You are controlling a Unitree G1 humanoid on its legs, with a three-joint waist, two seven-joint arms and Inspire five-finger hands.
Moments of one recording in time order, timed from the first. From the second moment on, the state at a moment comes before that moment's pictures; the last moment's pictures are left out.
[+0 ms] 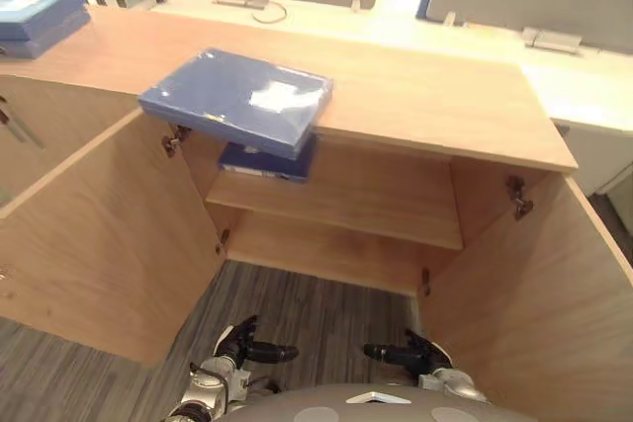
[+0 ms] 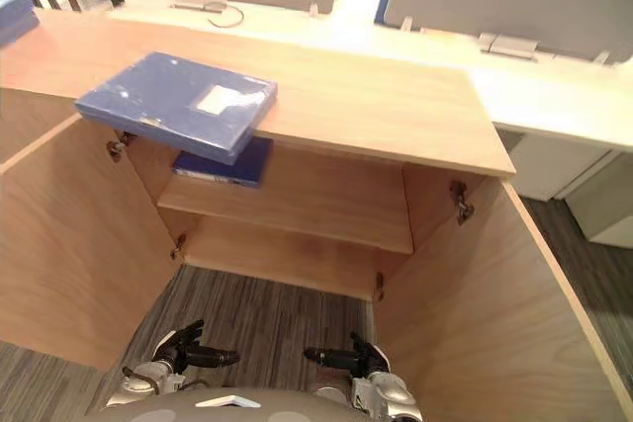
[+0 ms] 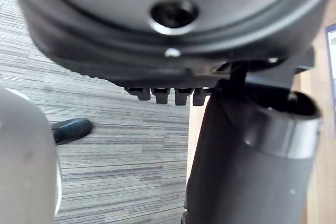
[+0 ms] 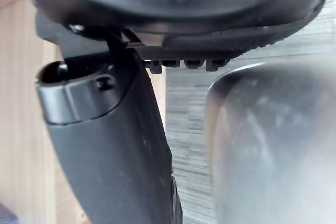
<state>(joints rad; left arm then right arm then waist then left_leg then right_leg) 0.01 0.14 -0.10 1.15 -0.03 -0.13 -0.05 0.04 -0.07 -0.23 1.13 -0.01 -0.05 0.15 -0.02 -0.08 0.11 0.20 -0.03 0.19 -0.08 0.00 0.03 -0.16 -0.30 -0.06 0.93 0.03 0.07</state>
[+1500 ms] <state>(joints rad) 0.37 0.12 -0.03 0.60 0.05 -0.16 -0.03 0.12 -0.11 -0.24 1.13 0.05 -0.05 0.13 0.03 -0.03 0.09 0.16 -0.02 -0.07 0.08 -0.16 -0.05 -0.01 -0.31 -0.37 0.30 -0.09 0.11</state>
